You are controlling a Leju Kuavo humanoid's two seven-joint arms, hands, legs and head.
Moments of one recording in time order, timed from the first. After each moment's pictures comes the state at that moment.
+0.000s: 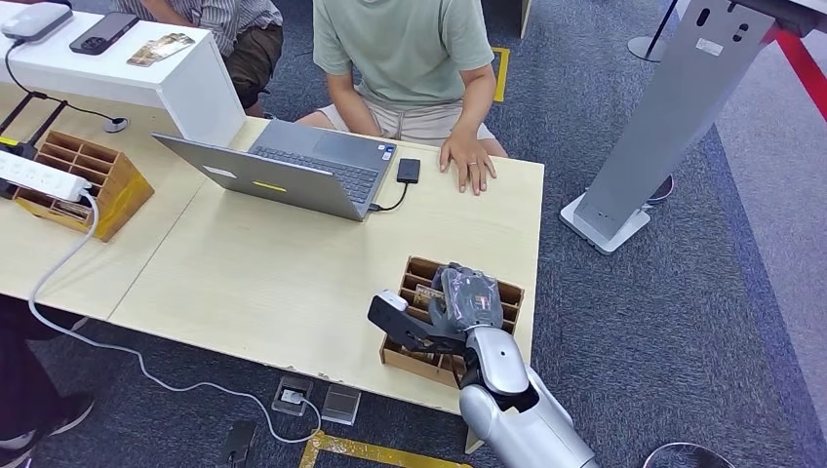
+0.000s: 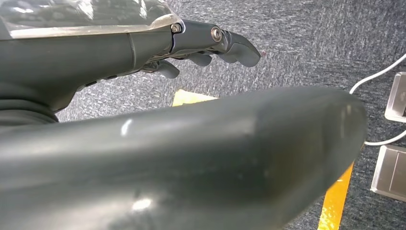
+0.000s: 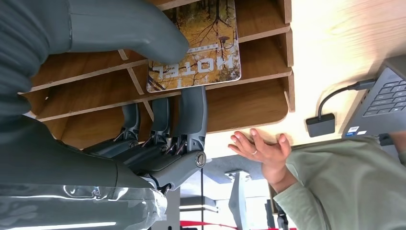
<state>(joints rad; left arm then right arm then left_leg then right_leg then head) -0.12 0.03 -0.96 -0.23 1.15 0.49 -0.20 -0.52 0.14 0.82 -0.95 0.99 -0.07 0.32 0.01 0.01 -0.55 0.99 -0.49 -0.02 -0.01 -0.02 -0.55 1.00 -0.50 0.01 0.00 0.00</state>
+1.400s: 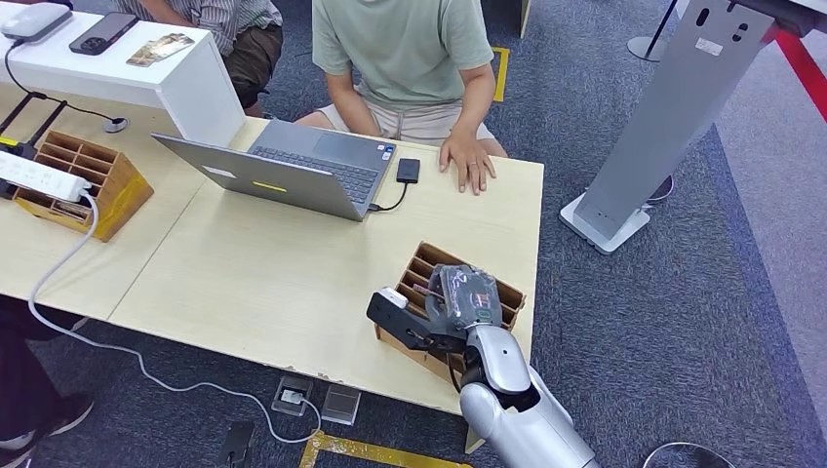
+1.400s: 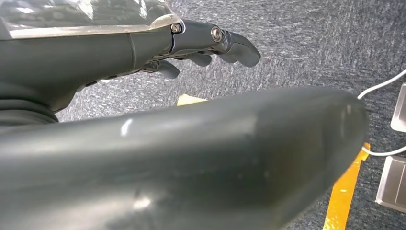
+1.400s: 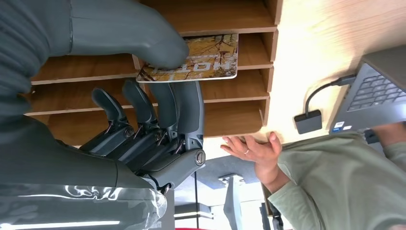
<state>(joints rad) -0.12 0.02 -0.96 -0.23 1.16 0.53 -0.19 -0.52 0.14 0.81 -0.97 0.95 -0.08 0.29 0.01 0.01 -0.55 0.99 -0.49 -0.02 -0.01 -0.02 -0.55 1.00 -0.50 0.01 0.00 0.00</state>
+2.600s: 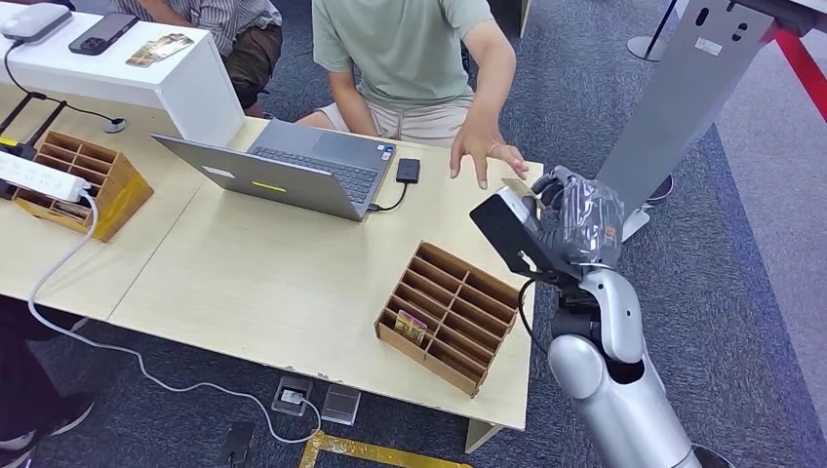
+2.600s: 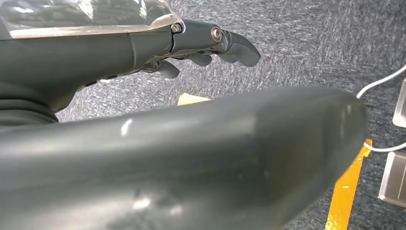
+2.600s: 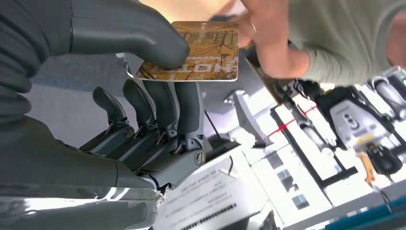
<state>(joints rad) -0.12 0.02 -0.96 -0.23 1.15 0.51 -0.18 -0.58 -0.02 0.57 -1.37 0.94 -0.16 0.31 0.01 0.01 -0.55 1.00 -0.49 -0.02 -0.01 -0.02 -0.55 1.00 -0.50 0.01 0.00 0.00</state>
